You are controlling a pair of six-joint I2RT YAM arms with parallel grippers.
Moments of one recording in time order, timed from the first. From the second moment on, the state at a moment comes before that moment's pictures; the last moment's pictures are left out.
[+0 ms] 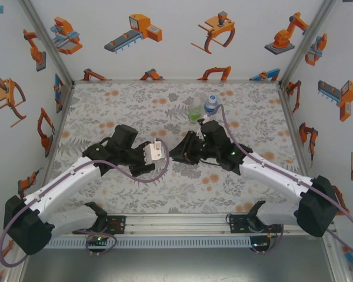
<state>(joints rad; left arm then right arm) -0.70 1.10 0.86 -0.65 0.35 0.72 0.80 1.24 0.86 -0.15 -0.35 1.23</state>
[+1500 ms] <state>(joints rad) -0.71 1.04 0.89 -0.47 0.28 0.43 0.76 1.28 1.04 -0.58 -0.09 0.46</state>
